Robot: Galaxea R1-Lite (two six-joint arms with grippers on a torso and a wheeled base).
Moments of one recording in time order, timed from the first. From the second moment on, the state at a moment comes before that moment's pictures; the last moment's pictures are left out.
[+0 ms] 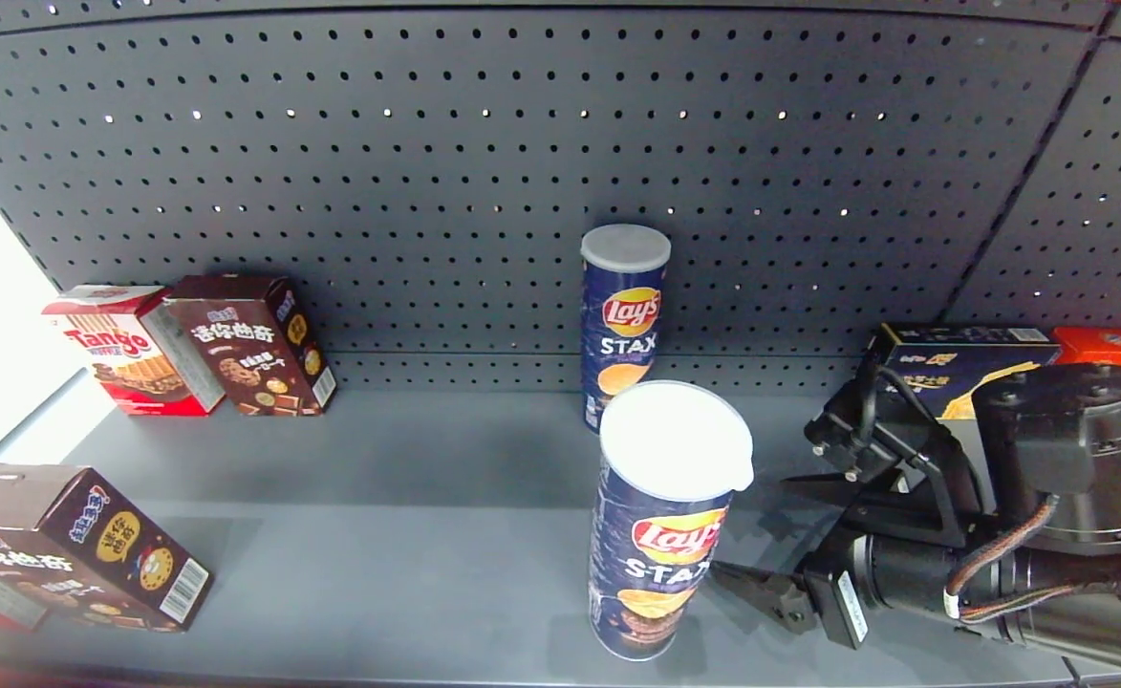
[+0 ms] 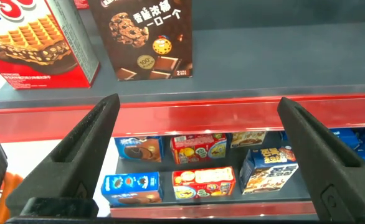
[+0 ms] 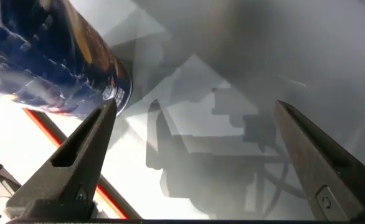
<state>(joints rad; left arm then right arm) 0.00 0.00 0.00 0.00 -0.04 0.03 0.74 1.46 -0.69 -0.30 -0.06 -0.09</state>
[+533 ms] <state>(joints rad) 0.00 0.00 0.00 0.00 -0.04 0.03 0.77 1.49 -0.71 -0.30 -0.06 -0.09</state>
